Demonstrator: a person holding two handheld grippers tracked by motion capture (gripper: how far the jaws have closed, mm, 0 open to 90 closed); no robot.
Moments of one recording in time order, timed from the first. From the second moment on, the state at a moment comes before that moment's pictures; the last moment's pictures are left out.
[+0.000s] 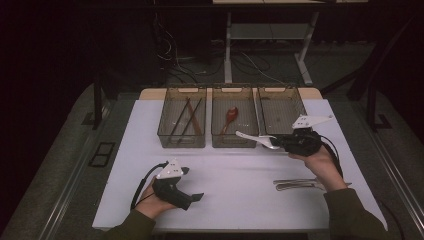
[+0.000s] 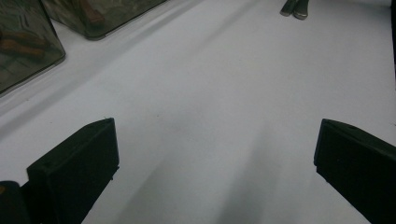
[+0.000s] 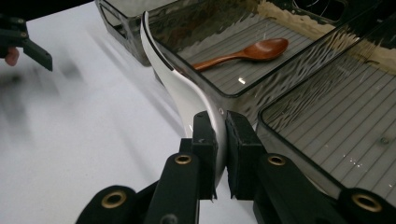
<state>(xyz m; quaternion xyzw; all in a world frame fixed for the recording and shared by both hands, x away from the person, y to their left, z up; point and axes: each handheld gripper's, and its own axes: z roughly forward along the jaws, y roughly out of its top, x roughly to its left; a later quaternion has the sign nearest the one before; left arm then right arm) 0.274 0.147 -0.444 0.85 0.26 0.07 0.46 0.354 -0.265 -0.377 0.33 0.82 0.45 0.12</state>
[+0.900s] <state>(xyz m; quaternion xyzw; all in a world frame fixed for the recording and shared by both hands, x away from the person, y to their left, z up) 0.274 0.147 -0.444 0.85 0.26 0.07 0.46 0.395 -0.241 -0.367 0.36 0.80 0.45 0.15</state>
